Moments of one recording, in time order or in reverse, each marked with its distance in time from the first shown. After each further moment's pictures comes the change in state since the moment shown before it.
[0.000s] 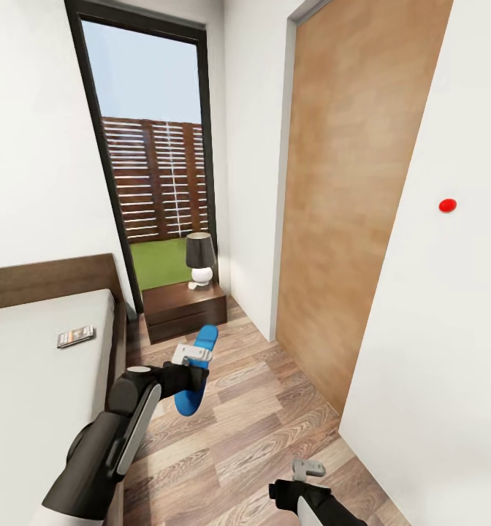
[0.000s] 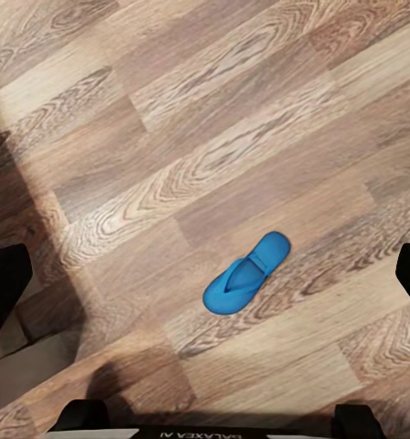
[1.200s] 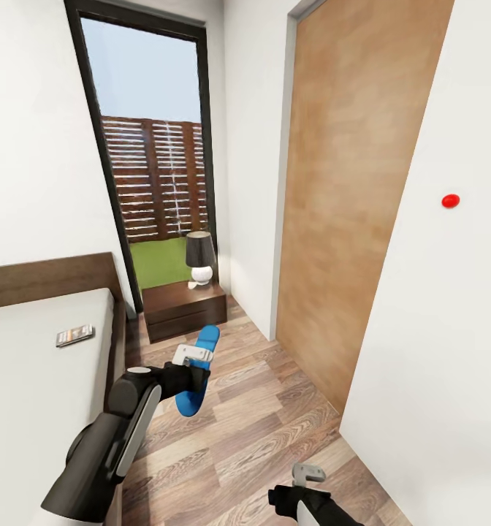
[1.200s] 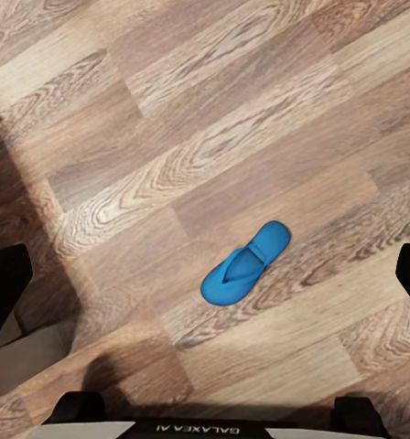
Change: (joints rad) left arm 0.005 0.001 -0.006 -0.011 0.005 0.001 -0.006; right arm 0.000 0.004 0.000 0.025 0.002 0.001 0.000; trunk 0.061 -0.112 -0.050
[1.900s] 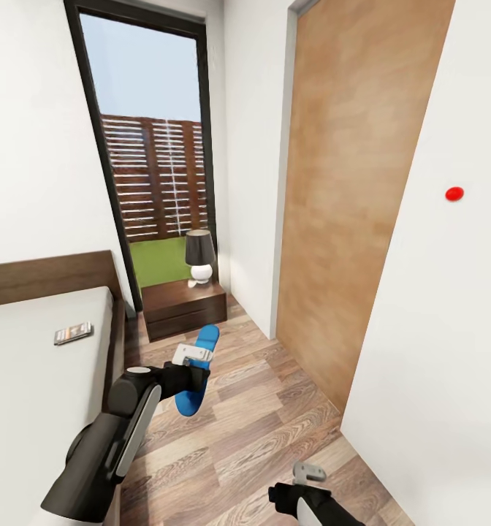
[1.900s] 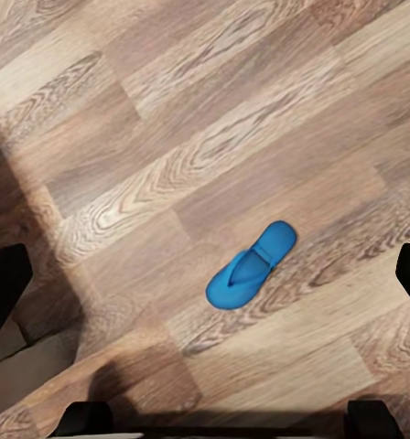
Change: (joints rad) left arm 0.000 0.001 0.000 -0.002 -0.002 0.000 0.001; right arm -0.003 0.000 -0.008 -0.007 -0.030 0.009 -0.009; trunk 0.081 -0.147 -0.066
